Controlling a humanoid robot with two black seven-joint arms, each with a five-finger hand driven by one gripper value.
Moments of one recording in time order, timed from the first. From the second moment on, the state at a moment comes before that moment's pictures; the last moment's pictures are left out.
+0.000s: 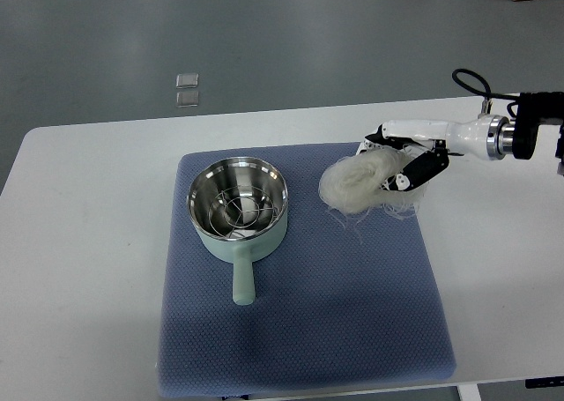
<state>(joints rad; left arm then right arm) 0.03 0.00 -0.04 -0.25 0.01 -0.04 0.15 1.01 -0.81 0.43 1.45 -1.04 0.42 0.07</state>
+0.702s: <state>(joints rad) 0.03 0.00 -0.04 -0.26 0.01 -0.04 0.15 1.23 -0.33 0.30 1.10 -0.96 0.37 0.07</state>
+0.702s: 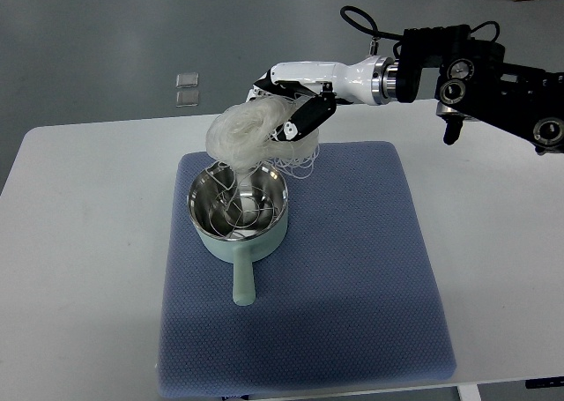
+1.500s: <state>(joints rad) 0.03 0.00 -0.04 -0.25 0.01 -0.04 0.15 1.17 -0.17 0.26 0.96 -1.00 0.32 0.08</state>
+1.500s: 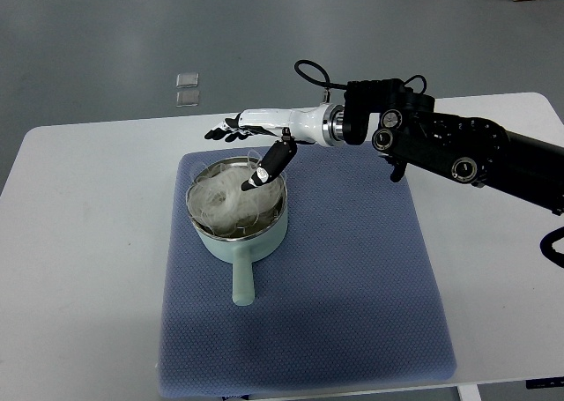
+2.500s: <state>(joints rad) 0.03 0.00 -0.04 -0.26 0.01 -0.04 0.15 0.64 -0.07 1.15 0.83 -0.23 0.20 0.23</state>
